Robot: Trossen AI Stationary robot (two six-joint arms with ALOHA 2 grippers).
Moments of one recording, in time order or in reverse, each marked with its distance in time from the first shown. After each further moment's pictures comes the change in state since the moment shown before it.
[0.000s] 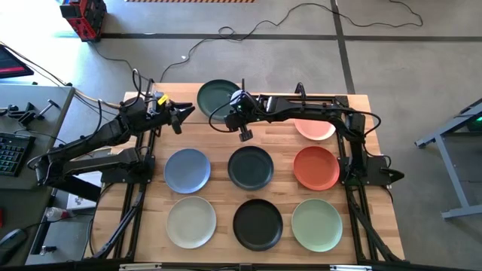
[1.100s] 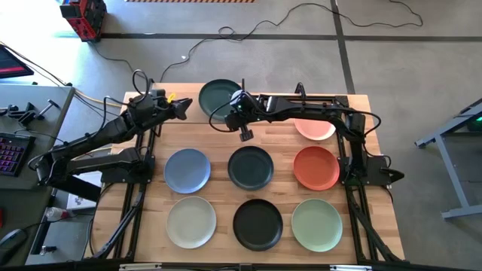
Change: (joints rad) left arm 0.055 0.071 0.000 -0.044 -0.169 -0.282; right arm -0.006 0.000 0.000 -0.013 0.000 0.005
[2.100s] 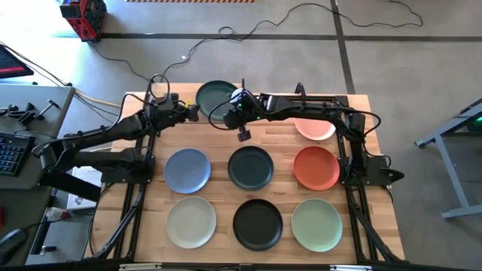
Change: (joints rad) left arm -0.057 0.189 0.000 0.000 -0.102 -0.100; right arm -0.005 0.002 0.000 0.043 -0.083 0.055
